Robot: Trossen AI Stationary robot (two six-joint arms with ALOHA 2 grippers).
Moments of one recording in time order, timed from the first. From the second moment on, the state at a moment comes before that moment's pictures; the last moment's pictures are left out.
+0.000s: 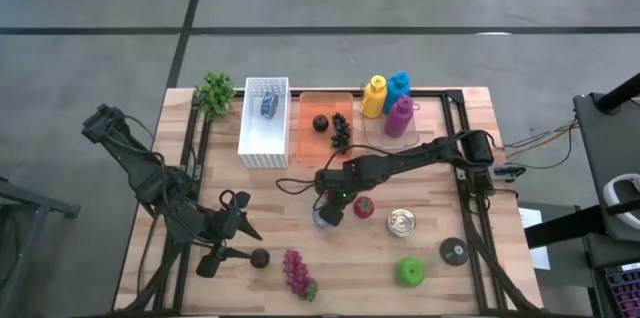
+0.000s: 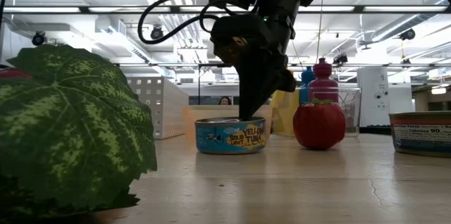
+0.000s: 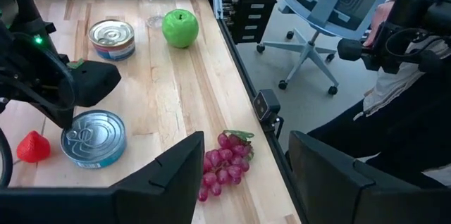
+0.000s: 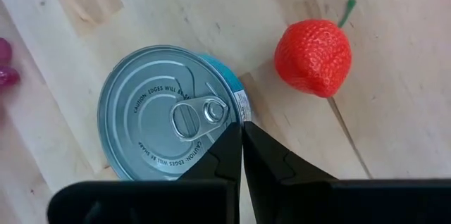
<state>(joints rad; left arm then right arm) -0.73 1.14 1.09 -0.52 -0.26 -0.40 0.09 1.99 1.43 -0.66 -0.05 0.66</state>
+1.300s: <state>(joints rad) -0.73 1.14 1.09 -0.52 -0.26 -0.40 0.09 1.99 1.39 -0.67 -0.06 0.88</state>
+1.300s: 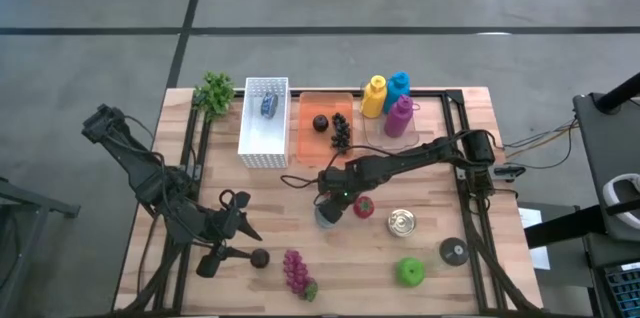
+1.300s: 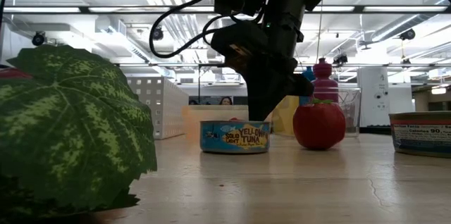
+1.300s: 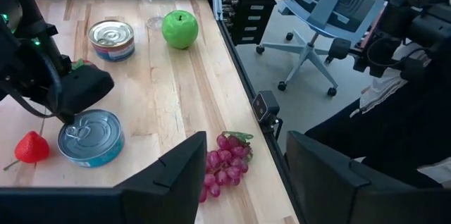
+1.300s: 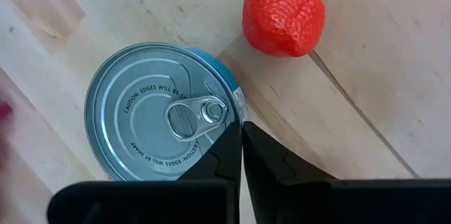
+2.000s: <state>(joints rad) -0.73 1.14 1.09 -0.52 -0.26 -0.40 0.09 2.00 1.38 -0.74 -0.06 0.94</state>
